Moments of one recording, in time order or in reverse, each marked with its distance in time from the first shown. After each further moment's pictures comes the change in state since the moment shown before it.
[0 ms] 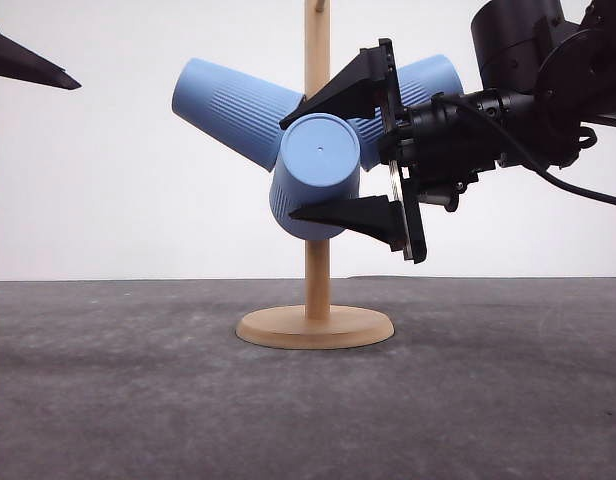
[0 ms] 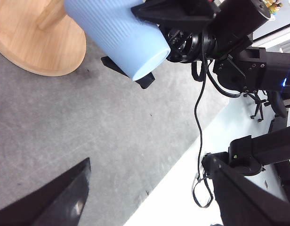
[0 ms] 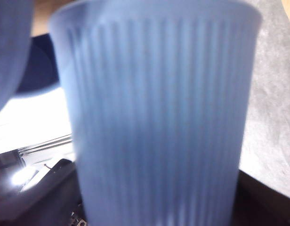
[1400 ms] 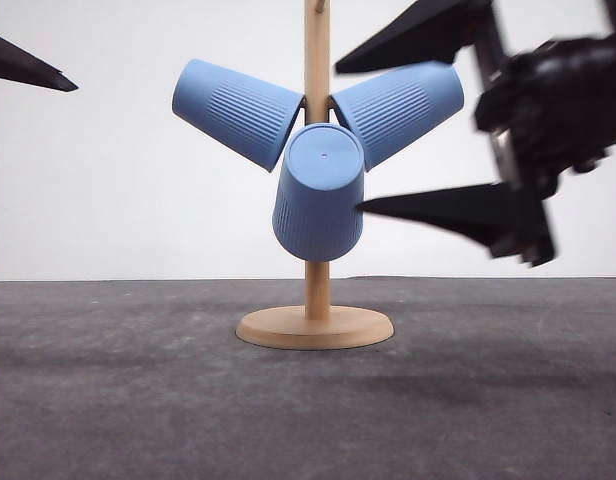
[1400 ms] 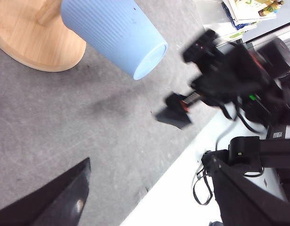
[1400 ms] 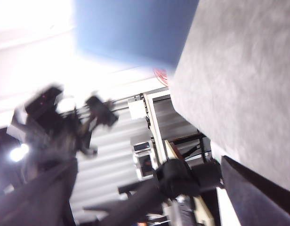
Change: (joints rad) left_arx 0.000 0.000 0.000 -0.018 0.000 0.007; right_arx -0.020 -0.440 -0.394 -0.027 -0.058 -0.048
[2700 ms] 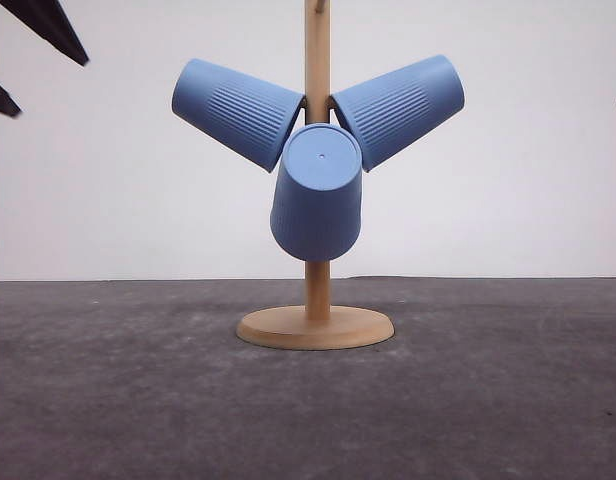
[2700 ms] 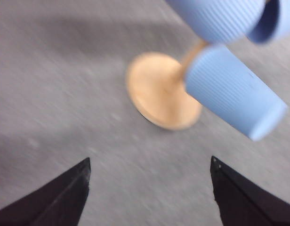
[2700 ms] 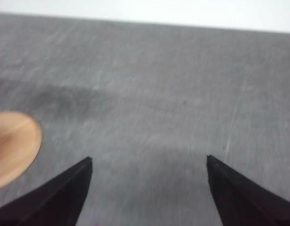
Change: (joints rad) left_arx 0.017 -0.067 0.000 0.143 -0.502 0.057; right_arx -0.550 -0.310 0.426 -1.098 0.688 -1.704
